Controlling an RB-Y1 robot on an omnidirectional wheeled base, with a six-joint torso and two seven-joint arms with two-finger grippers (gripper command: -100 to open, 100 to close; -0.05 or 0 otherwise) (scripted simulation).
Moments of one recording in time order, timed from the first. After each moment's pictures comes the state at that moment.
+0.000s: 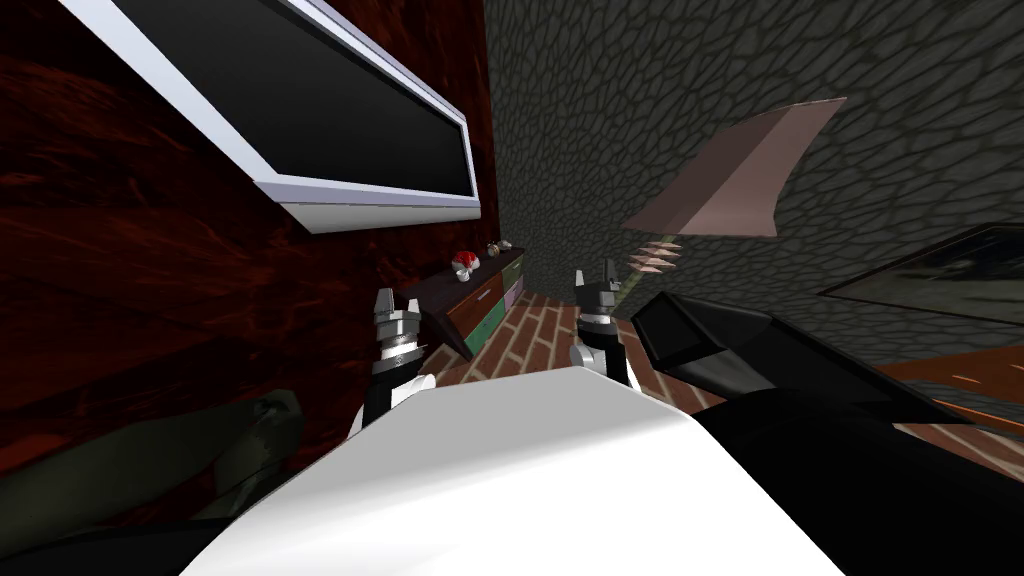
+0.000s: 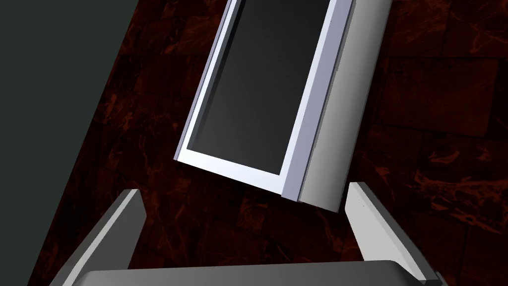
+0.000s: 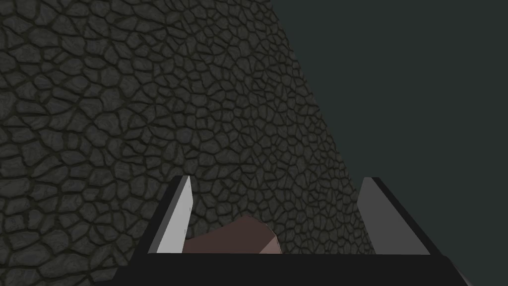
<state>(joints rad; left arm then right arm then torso) 0.55 -0.02 0.04 -2.31 0.03 -0.39 -0.08 0.47 0.01 -0.01 -2.37 -0.06 -0.43 -0.16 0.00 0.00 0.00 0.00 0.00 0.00</state>
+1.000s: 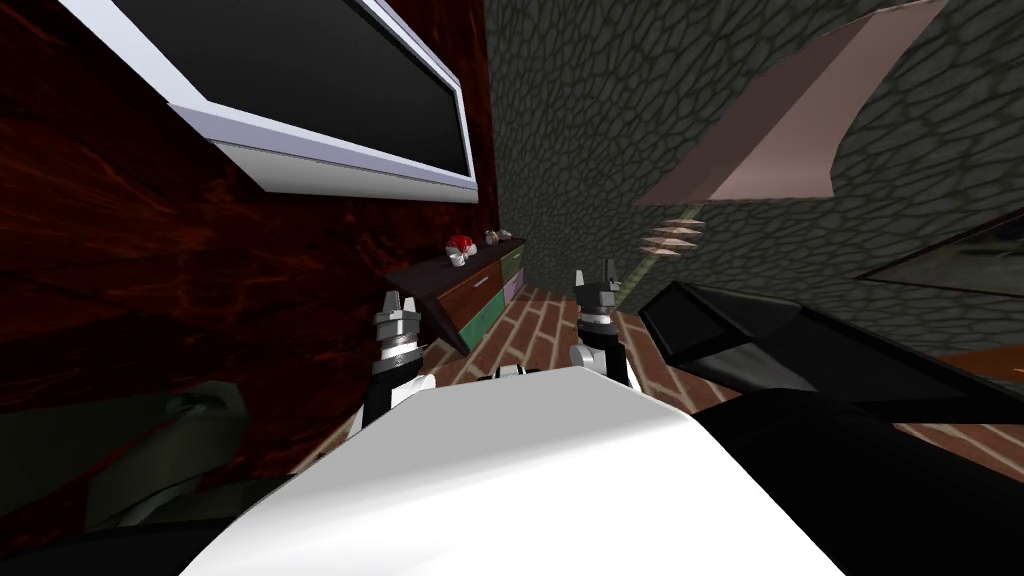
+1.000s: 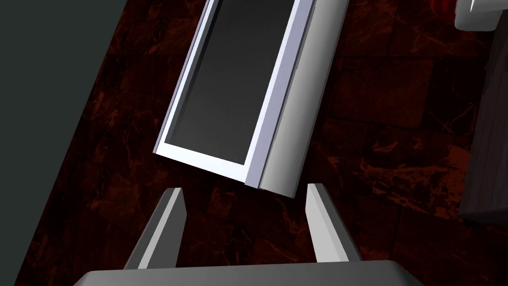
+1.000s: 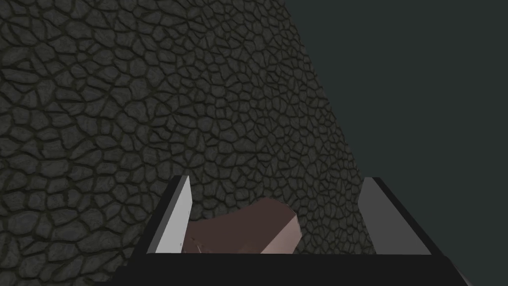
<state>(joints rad) 0.55 -0.02 0.04 -2.31 0.03 -0.39 -0.08 0.47 0.01 -0.01 -2.37 -0.06 -0.43 -0.16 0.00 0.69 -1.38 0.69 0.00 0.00</state>
